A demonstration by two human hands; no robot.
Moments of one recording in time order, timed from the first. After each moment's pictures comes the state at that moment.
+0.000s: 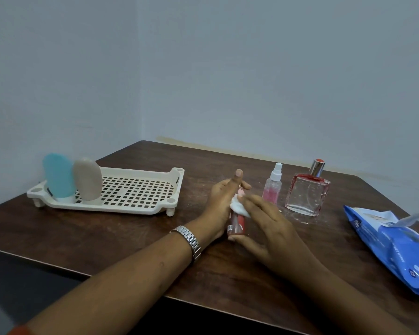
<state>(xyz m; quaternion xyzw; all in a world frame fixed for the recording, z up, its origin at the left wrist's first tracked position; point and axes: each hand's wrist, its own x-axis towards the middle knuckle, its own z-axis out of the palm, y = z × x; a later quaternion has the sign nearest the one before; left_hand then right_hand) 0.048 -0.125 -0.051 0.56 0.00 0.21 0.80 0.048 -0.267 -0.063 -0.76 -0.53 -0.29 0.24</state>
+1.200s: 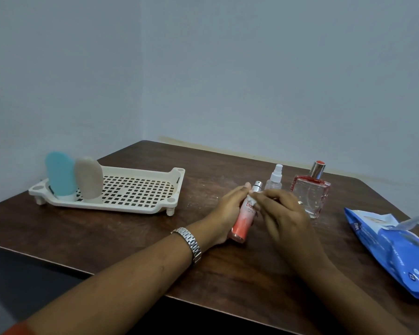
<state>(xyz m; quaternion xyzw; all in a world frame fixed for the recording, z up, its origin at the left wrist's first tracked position) 0.032 -0.141 -0.045 0.57 0.00 0.07 0.82 0.060 -0.276 -0.051 -0.76 -0.45 -0.38 0.26</state>
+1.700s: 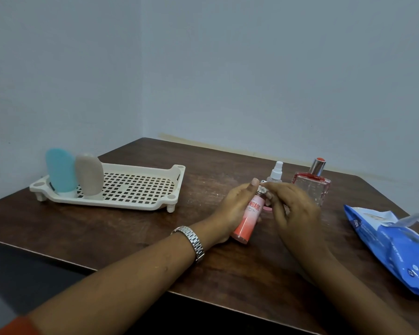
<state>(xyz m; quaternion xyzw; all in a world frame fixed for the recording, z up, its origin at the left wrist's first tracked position) 0.032 -0.143 -0.051 0.65 -0.10 0.11 0.75 0.061 -0.278 -0.045 -0.78 -0.38 -0.38 0.32</state>
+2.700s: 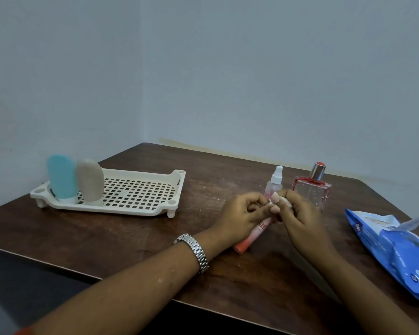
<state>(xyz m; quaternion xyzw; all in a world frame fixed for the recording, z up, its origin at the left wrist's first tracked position) 0.042 -0.144 -0.065 0.74 -0.15 0.22 0.62 0.070 -0.287 -0.044 -0.76 -0.38 -0.18 0.49</state>
